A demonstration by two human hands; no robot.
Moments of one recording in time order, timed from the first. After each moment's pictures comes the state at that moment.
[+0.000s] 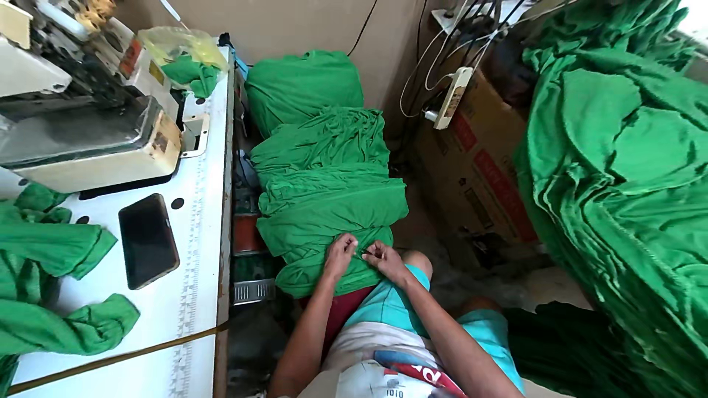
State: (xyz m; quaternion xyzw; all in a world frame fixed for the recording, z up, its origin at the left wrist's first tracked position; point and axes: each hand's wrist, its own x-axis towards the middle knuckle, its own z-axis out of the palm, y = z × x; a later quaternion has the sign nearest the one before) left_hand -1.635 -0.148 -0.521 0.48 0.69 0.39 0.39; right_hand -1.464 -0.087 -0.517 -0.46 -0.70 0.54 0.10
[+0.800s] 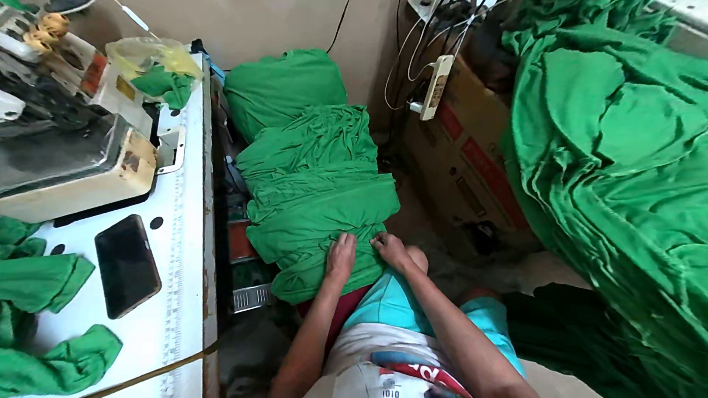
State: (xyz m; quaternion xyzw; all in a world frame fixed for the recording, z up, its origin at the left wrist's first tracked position) left_hand -1.607 -0.136 -0.507 0.61 0.74 0.18 0.21; right_hand -1.458 -0.051 -0.510 -0.55 -0.70 0.45 0.02
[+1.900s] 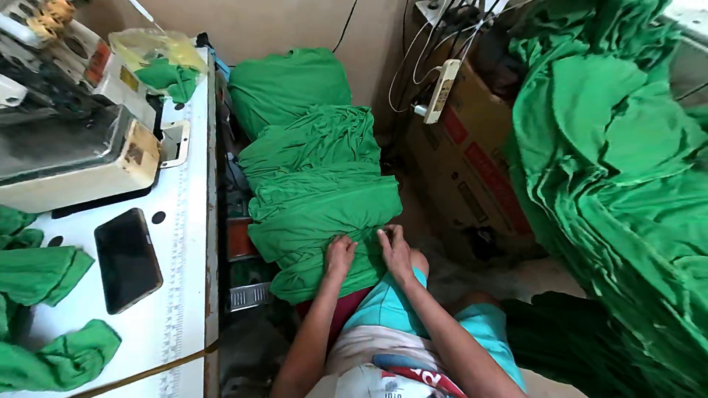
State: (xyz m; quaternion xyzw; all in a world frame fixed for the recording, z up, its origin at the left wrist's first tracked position) left_hand -1.619 -0.129 -0.508 0.51 0.77 0.22 0.33; right_hand -1.464 -0.080 -0.500 -0.57 -0.67 0.40 0.26
